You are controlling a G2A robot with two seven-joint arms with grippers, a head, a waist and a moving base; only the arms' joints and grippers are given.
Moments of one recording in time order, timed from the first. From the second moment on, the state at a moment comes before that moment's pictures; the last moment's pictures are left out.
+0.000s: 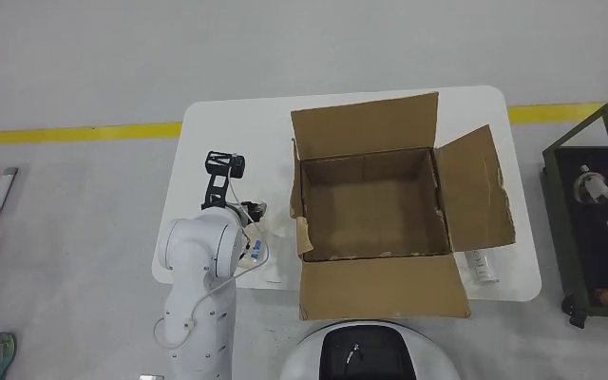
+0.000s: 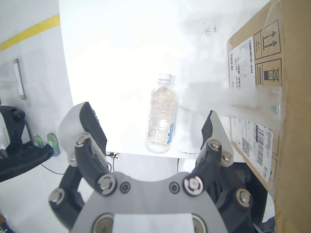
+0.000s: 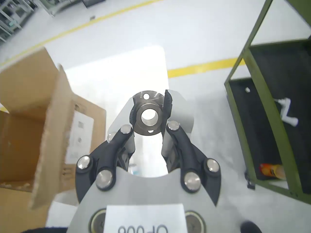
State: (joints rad) left arm 0.96 -1.50 -1.41 -1.93 1.66 -0.12 -1.47; right arm -1.61 -1.35 2.17 -2.16 -0.85 -0.10 0.77
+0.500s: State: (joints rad) left arm 0.96 -1.50 -1.41 -1.93 1.66 -0.12 -1.47; right arm -1.68 -1.33 1.92 -2.04 -1.17 -0.22 0.79
